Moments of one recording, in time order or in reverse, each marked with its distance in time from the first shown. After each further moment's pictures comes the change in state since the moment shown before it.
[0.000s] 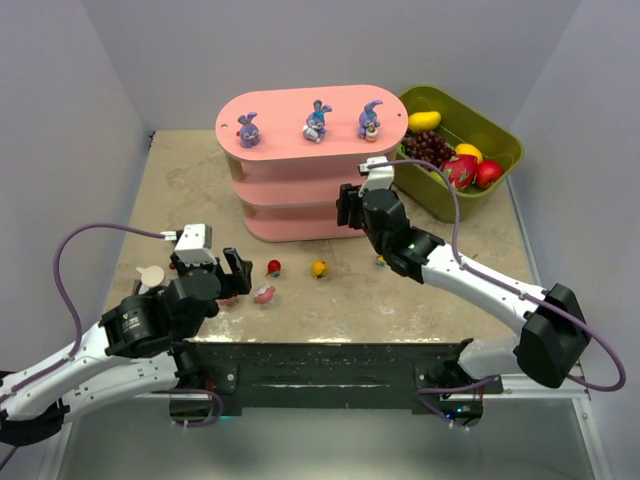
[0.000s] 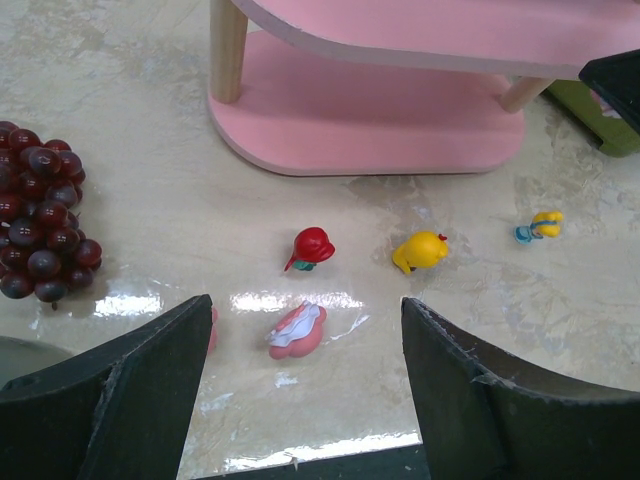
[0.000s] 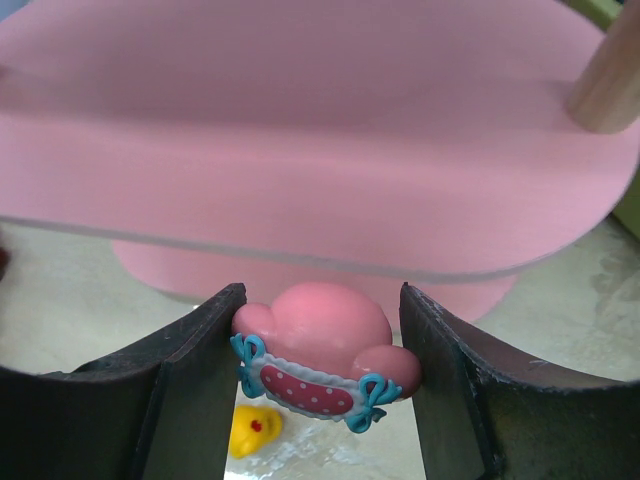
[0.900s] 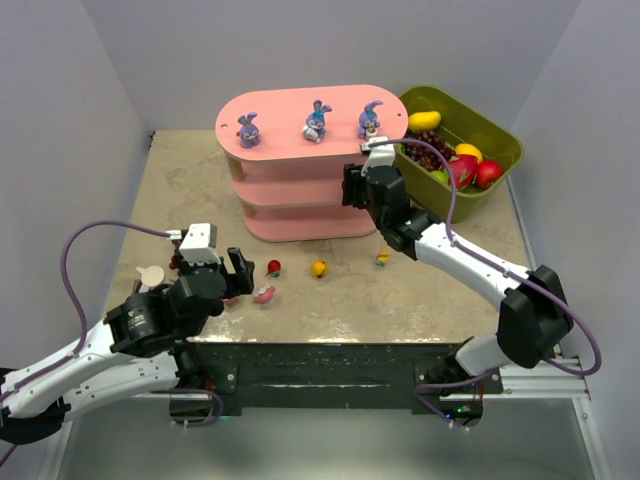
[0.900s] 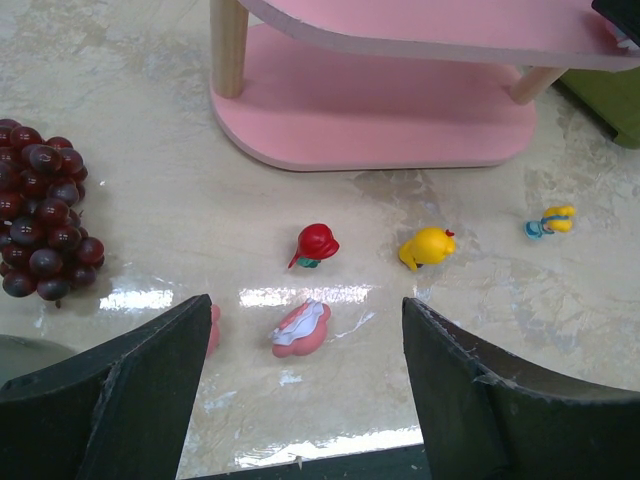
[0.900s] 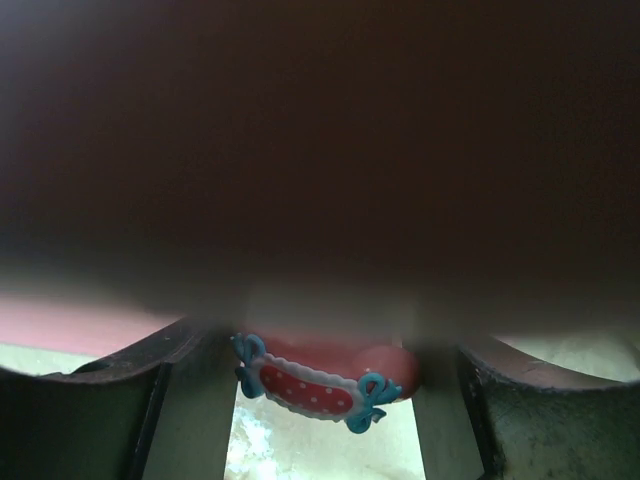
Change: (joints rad) left arm 0.000 0.029 0.000 0.000 -0.001 0.001; right arm -0.142 0.125 0.113 0.016 -0.071 -0.076
